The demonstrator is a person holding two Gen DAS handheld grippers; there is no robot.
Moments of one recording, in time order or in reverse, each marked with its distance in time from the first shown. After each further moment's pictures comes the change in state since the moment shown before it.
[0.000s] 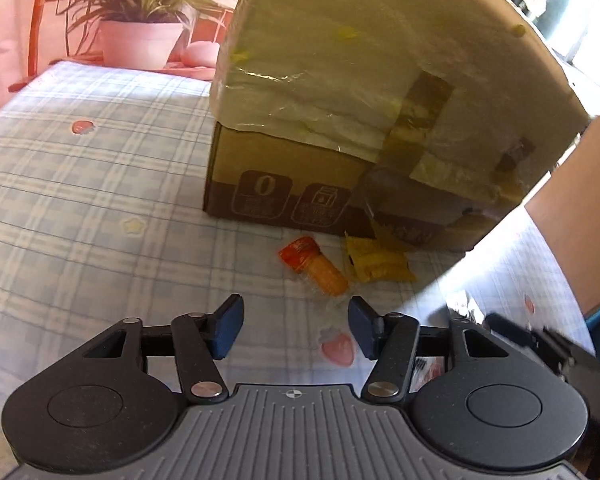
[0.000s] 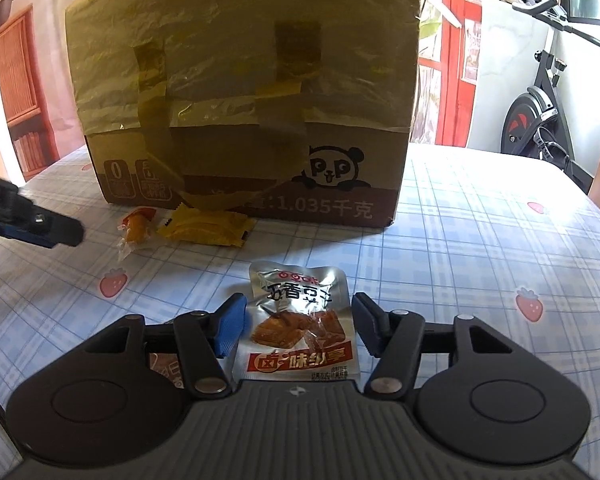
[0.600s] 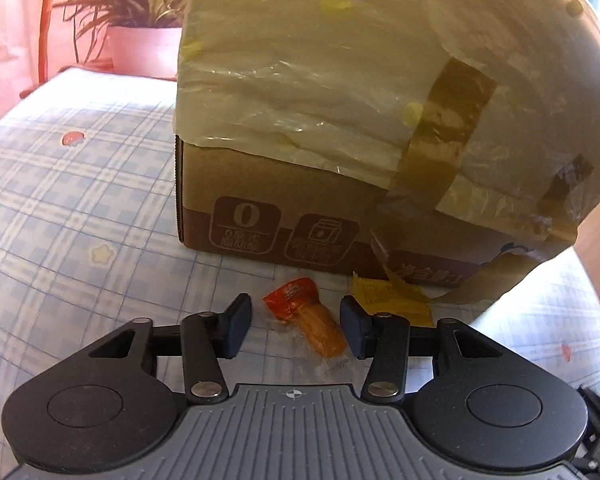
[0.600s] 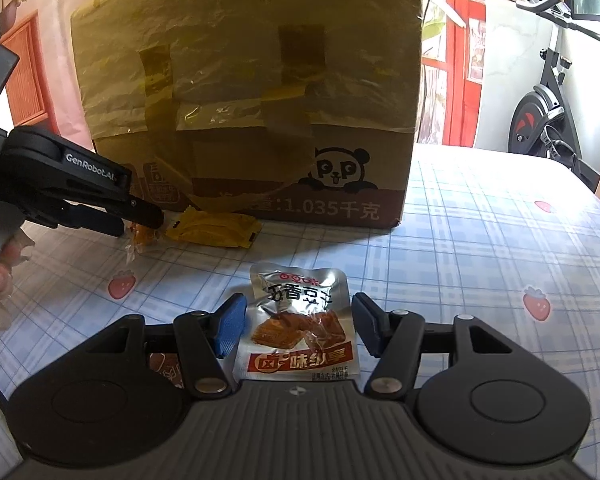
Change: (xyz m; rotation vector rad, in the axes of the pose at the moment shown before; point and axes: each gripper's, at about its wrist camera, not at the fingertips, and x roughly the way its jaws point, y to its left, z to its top) left arm 0.044 -0.035 0.016 -0.006 -0.036 0.127; right arm -0.001 0.001 0.001 0.002 -0.005 0.026
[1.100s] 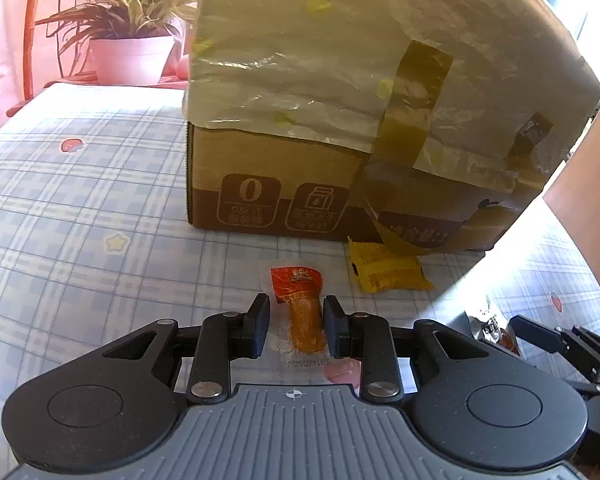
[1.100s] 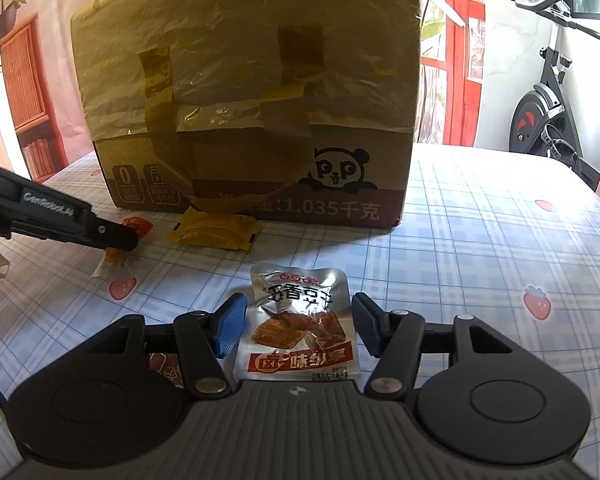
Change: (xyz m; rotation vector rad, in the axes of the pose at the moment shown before) left arm -0.029 0.014 -0.019 0.081 0.003 -0.063; right arm 0.000 0.000 0.001 0.004 -0.001 0.002
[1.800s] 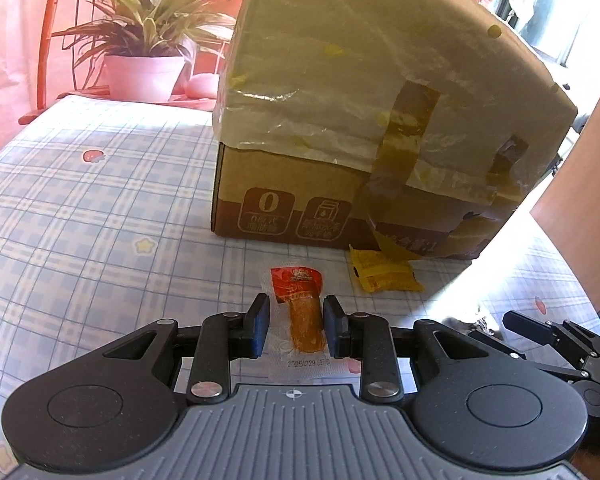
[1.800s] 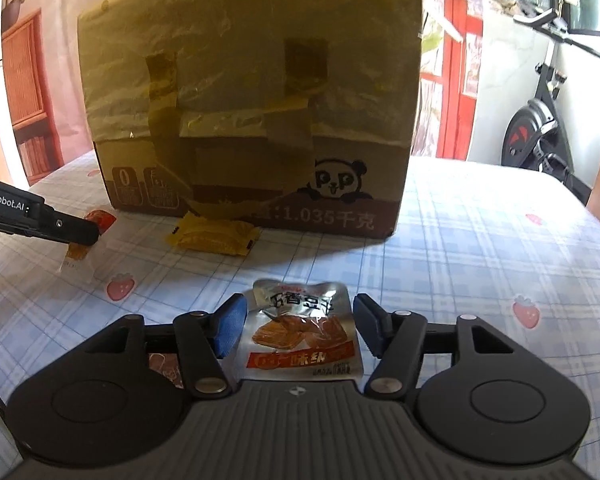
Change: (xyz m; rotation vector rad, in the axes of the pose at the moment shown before) left arm -0.030 0.017 -0.005 -0.009 -0.060 -0.026; right arm -0.008 0.006 -0.002 -0.032 -0.042 -0.033
